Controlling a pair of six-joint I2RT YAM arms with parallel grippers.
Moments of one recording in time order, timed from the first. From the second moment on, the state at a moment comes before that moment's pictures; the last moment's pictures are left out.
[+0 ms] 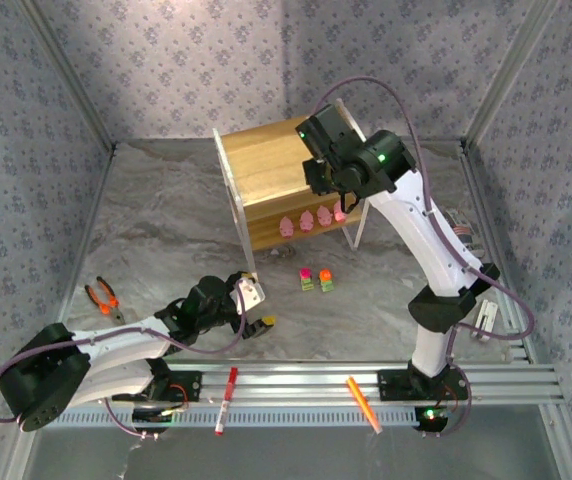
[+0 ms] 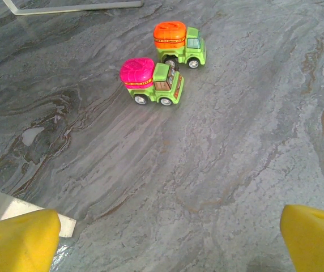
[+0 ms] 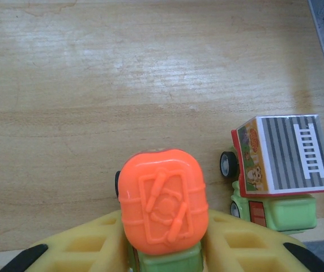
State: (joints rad) left arm -0.85 1.08 0.21 0.34 0.16 0.24; right arm 0.76 1.82 2.39 -1.49 0.39 0.35
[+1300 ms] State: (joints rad) left arm -0.85 1.08 0.21 0.34 0.16 0.25; right arm 0.72 1.87 2.43 -1.49 0.34 0.35
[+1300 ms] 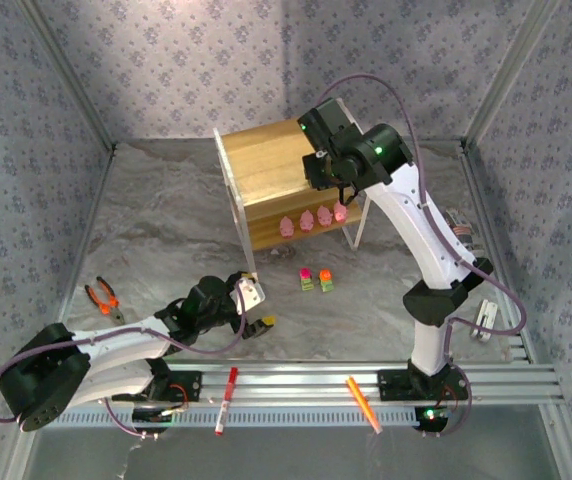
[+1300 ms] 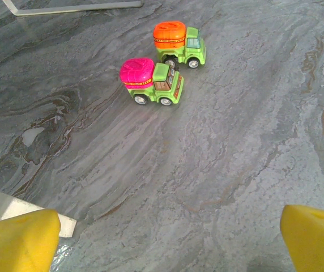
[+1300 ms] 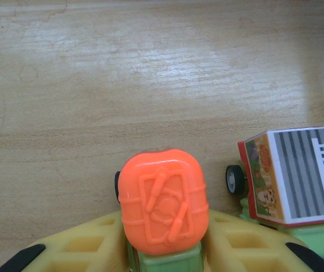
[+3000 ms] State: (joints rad) left arm -0.85 1.08 0.21 0.34 0.16 0.25; right arm 0.82 1.79 2.49 -1.54 0.50 0.32
